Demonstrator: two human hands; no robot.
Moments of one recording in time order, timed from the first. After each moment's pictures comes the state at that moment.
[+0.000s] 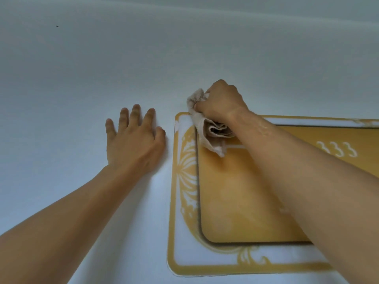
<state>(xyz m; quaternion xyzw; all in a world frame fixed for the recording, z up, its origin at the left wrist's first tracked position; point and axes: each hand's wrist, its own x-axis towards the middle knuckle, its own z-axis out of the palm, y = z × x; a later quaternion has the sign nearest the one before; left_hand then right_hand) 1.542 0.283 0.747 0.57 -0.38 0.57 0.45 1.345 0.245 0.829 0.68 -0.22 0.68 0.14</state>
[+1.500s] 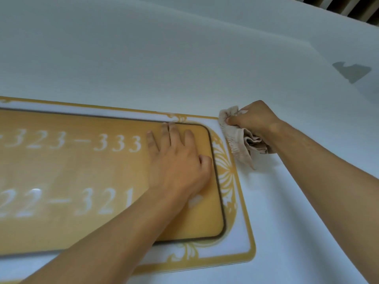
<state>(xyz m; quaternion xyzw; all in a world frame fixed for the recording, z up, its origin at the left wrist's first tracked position) 1.058 0.051 0.694 0.50 -0.48 0.57 0.43 0.869 0.012 0.785 0.65 -0.27 0.71 0.00</state>
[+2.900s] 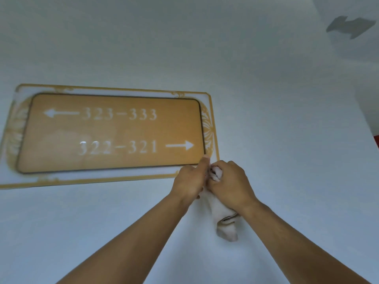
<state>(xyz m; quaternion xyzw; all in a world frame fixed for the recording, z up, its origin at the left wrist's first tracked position) 1.007 0.175 0.537 0.50 -0.60 -0.14 0.61 0.889 0.107 0.515 0.74 -0.31 0.60 0.02</state>
